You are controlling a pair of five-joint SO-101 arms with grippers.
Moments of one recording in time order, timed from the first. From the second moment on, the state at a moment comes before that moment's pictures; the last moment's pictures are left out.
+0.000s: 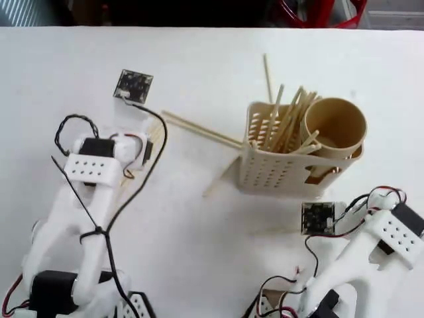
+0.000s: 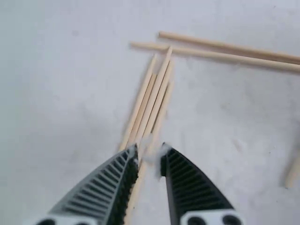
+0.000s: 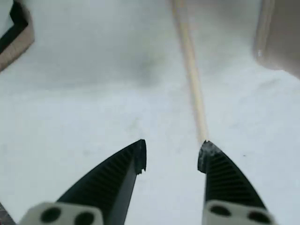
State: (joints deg) left arm -0.9 -19.6 38.6 50.9 -7.4; right arm 41.6 -34.8 53.1 71.5 132.4
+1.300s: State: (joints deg) left arm -0.9 -19.6 38.7 50.9 -7.4; right arm 33.7 -34.3 68.2 48.3 128.0
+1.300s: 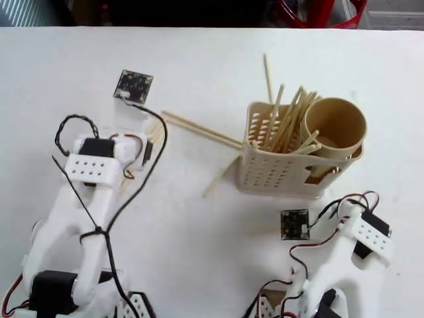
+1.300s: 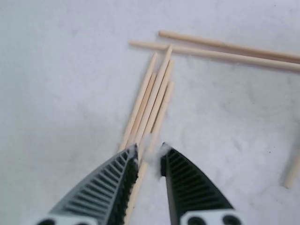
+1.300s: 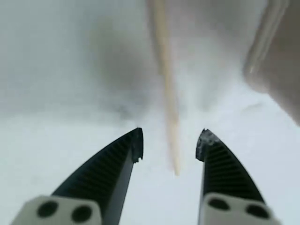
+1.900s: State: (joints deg) left arm -0.9 -19.6 38.7 50.9 -7.4; right arm 29.1 -26.2 71.4 40.6 126.5
